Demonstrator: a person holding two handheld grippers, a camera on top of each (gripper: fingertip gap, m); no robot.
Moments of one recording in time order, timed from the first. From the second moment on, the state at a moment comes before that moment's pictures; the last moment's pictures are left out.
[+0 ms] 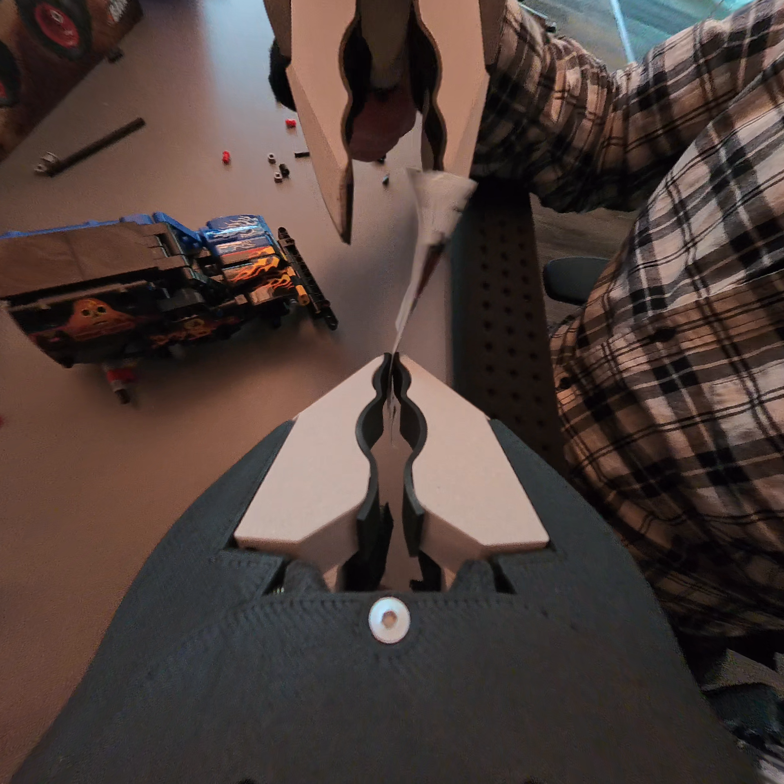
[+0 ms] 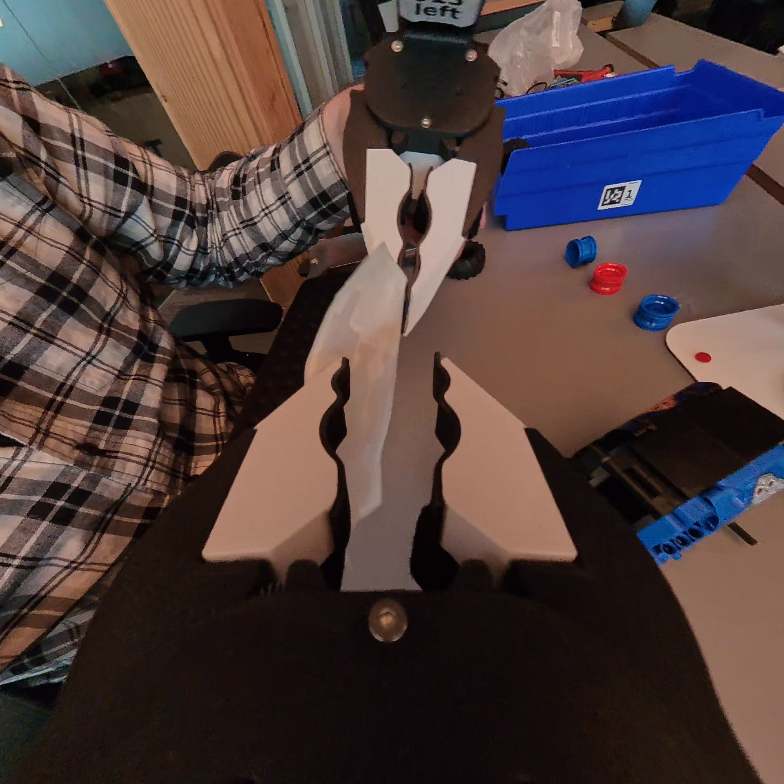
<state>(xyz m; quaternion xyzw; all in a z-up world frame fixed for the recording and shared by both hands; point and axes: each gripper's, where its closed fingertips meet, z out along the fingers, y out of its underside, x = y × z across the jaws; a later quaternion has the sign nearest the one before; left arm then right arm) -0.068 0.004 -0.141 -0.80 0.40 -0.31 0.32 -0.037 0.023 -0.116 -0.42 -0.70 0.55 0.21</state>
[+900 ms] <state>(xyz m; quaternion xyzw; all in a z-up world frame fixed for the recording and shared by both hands) -0.055 0.041 -0.108 -0.73 0.35 -0.39 0.44 -0.039 0.063 -0.096 -0.48 -0.56 0.65 0.17</state>
